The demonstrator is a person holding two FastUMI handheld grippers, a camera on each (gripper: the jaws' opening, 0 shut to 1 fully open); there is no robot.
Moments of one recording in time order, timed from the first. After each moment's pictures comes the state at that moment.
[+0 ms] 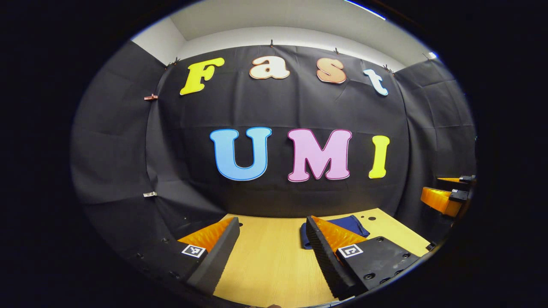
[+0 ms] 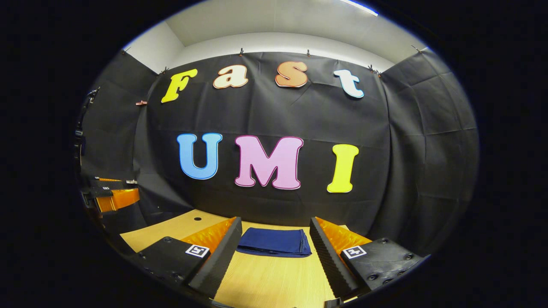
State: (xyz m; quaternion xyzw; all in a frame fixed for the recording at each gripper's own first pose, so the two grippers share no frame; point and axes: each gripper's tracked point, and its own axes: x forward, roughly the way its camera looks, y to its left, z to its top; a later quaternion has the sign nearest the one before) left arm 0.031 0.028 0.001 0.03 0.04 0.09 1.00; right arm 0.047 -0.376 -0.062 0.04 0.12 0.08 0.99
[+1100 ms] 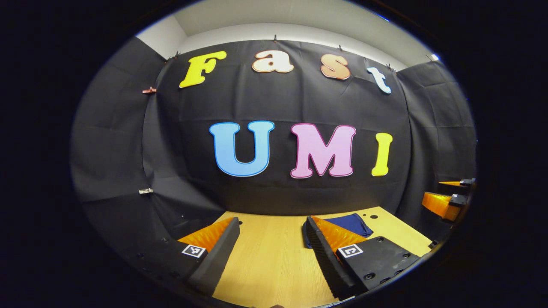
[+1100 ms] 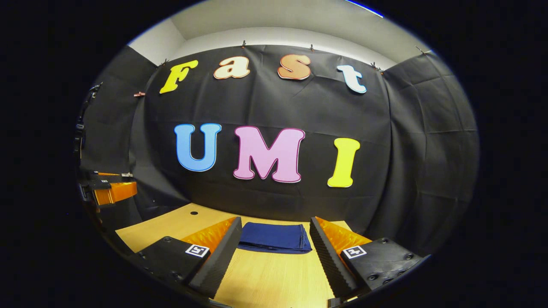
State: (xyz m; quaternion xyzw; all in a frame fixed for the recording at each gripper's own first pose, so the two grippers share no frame) left arm 0.063 0.056 -0.019 0.01 0.06 0.07 1.00; right arm 0.056 -0.354 -0.093 0.03 0.15 0.06 0.99
